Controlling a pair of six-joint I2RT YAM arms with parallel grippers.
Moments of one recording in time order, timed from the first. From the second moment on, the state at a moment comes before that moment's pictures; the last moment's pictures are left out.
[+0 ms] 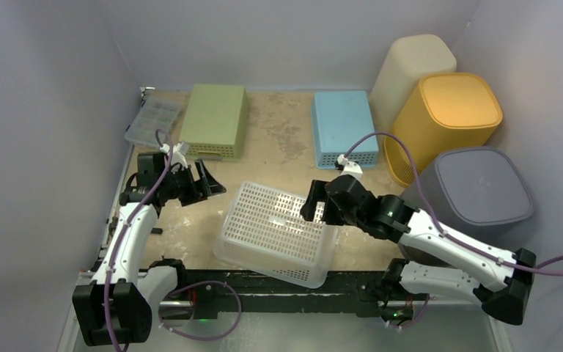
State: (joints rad) left arm 0.07 1.00 0.72 -0.59 0.62 -0.38; right arm 0.98 1.02 0.92 -0.74 0.26 0.93
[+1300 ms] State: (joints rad) left arm -0.21 1.05 0.69 -0.54 0.30 -0.43; right arm 0.92 1.46 1.06 -0.60 0.22 0.87
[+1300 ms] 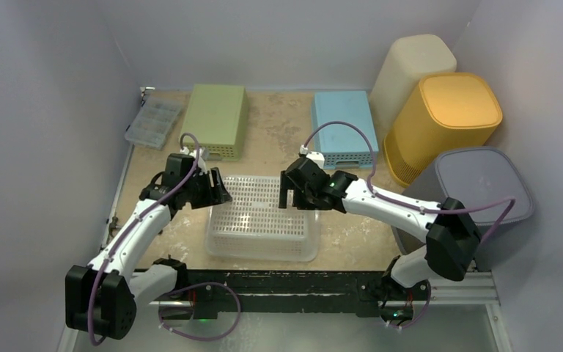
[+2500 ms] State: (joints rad) left arm -0.22 1.13 0.73 -0.52 0.33 -0.49; right arm 0.79 1.37 1.06 -0.53 0.16 0.77
